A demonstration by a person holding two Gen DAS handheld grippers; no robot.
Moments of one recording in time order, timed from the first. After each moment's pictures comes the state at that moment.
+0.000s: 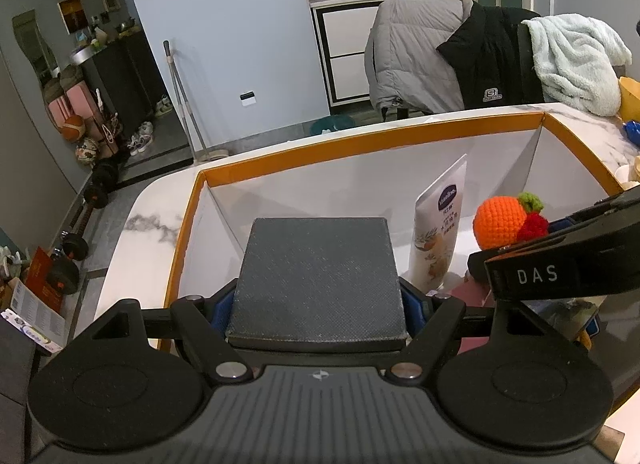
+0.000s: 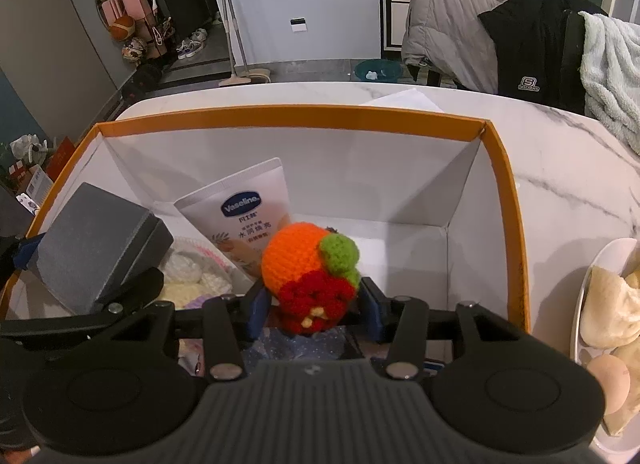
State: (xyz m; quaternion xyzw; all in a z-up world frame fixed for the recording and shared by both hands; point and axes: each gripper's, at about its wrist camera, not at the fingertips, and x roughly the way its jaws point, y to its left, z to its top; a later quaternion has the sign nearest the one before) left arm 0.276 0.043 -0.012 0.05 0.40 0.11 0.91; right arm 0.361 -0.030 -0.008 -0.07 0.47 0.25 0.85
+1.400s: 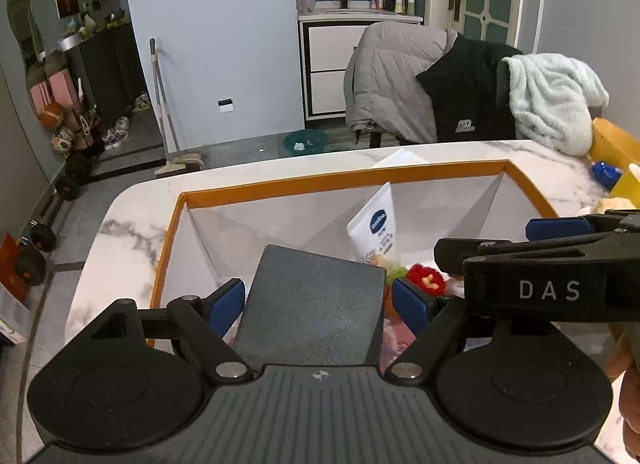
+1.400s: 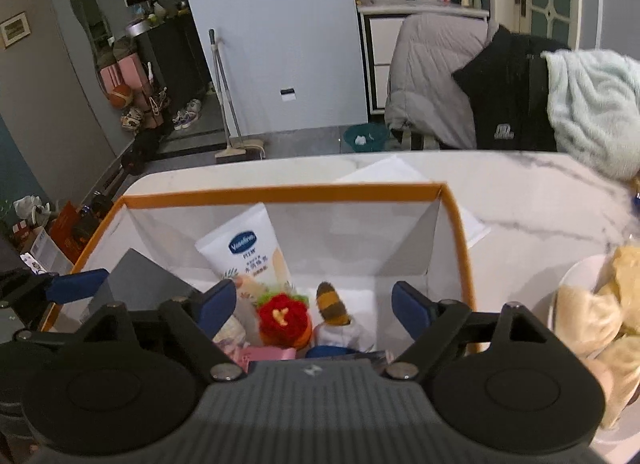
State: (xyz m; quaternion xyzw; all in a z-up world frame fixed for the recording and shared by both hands) left arm 0.274 0.041 0.011 -0.01 0.38 0.07 0.92; right arm 0.334 -0.053 0.029 -0.02 0.37 0.24 0.90
